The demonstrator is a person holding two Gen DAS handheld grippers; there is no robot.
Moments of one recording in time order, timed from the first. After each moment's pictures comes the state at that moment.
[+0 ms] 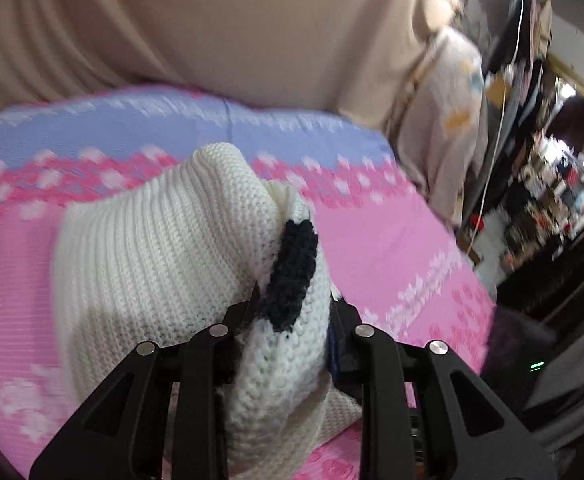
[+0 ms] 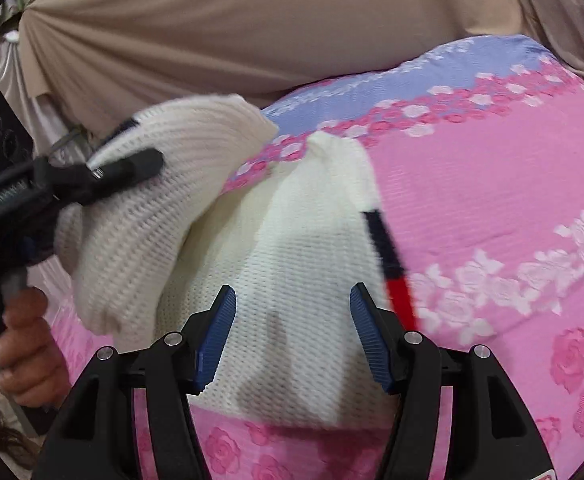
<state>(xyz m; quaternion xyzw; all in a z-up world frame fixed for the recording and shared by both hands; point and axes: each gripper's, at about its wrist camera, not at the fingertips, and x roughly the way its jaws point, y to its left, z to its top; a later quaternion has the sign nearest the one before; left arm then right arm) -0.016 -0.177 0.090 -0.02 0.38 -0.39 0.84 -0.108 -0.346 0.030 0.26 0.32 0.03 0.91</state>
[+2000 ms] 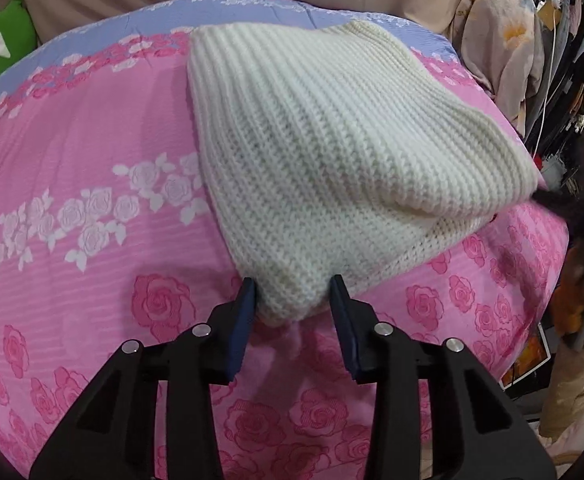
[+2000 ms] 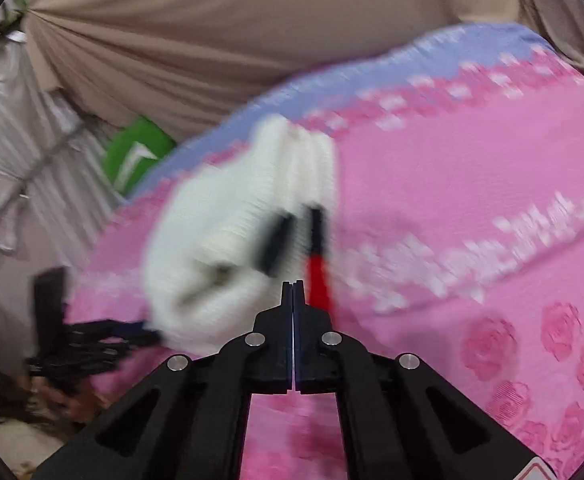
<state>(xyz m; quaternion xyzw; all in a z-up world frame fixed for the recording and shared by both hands) -0.063 -0.065 0.007 0.06 0.48 -0.29 0.83 -0.118 -0.381 0.002 0.23 0.44 0.04 0.87</state>
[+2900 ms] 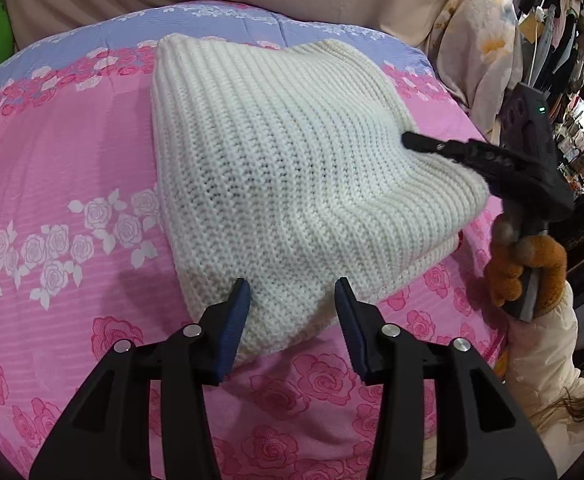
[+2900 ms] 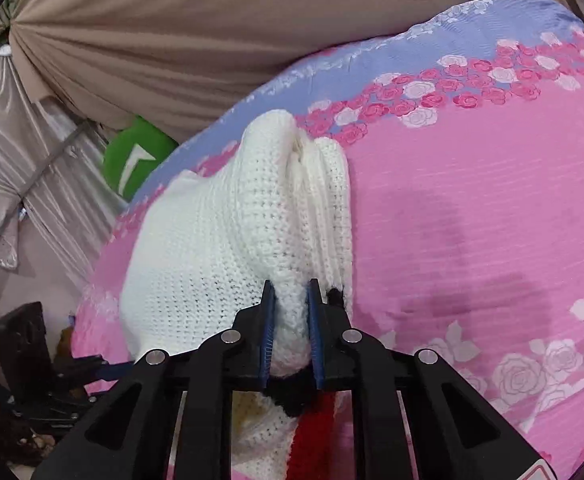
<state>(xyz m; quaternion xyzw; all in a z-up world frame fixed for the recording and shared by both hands) -0.062 -0.095 0.016 0.04 0.47 -0.33 0.82 -0.049 -0.380 0.030 0.27 0.37 0.13 0.88</state>
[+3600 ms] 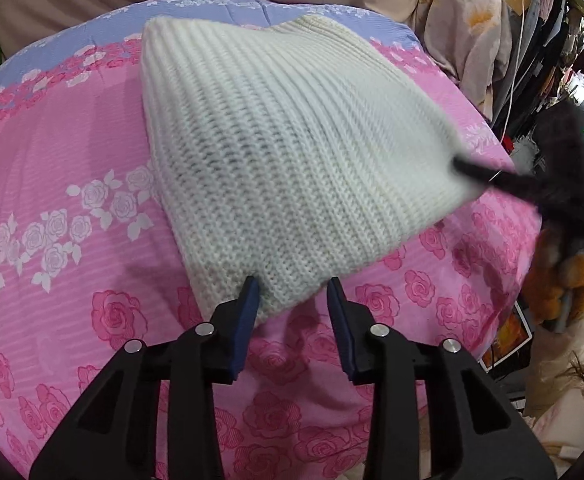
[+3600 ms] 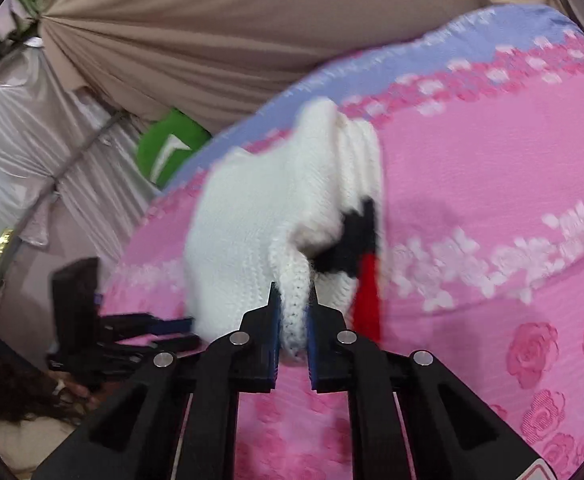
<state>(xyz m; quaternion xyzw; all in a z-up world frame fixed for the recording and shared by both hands) -0.075 -0.092 0.012 0.07 0.48 -0.35 0.80 -0.112 -0.361 0.012 0.25 0.42 0.13 0.86</state>
